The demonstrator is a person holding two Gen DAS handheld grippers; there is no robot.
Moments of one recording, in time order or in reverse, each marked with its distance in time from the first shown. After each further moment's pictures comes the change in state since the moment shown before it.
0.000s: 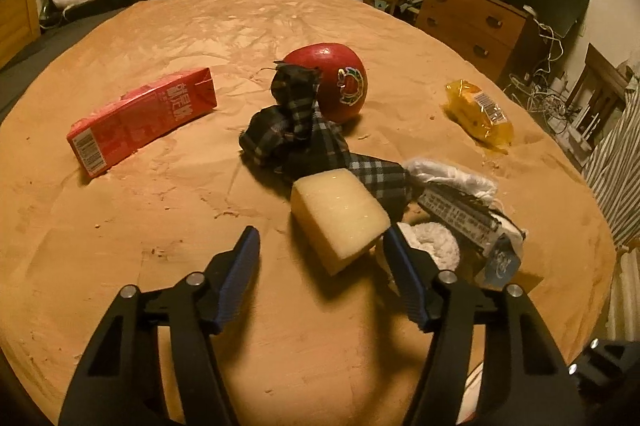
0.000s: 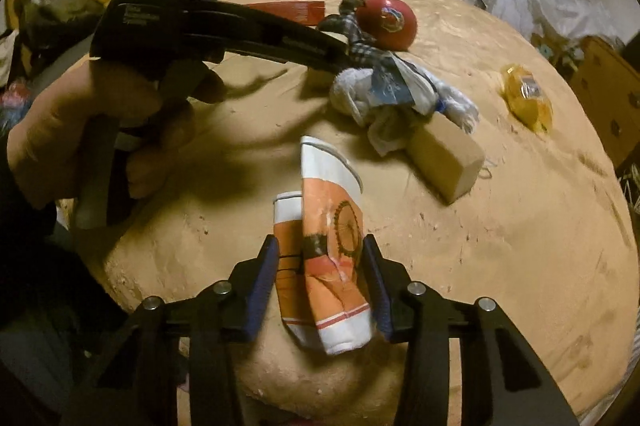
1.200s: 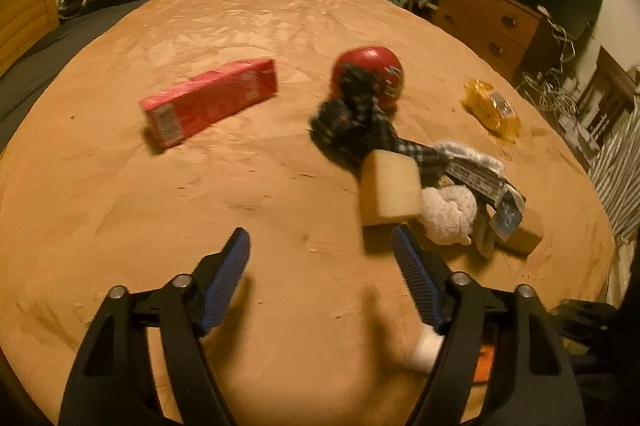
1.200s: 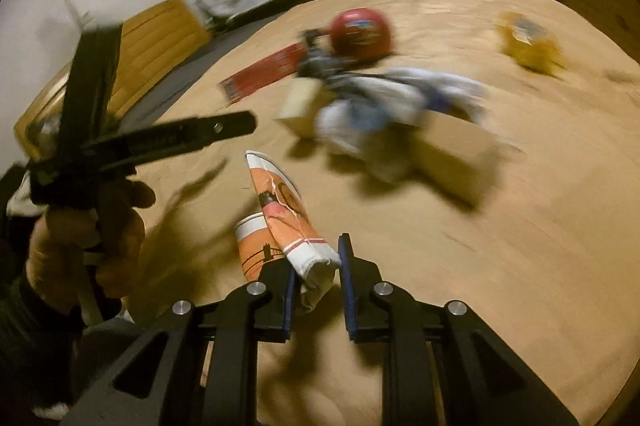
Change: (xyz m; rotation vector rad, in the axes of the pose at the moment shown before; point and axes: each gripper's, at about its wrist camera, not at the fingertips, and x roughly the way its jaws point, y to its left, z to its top) left arm -0.041 0.028 -0.015 0.001 0.026 0.062; right arm 0.017 -0.044 0.010 0.373 -0.134 0.240
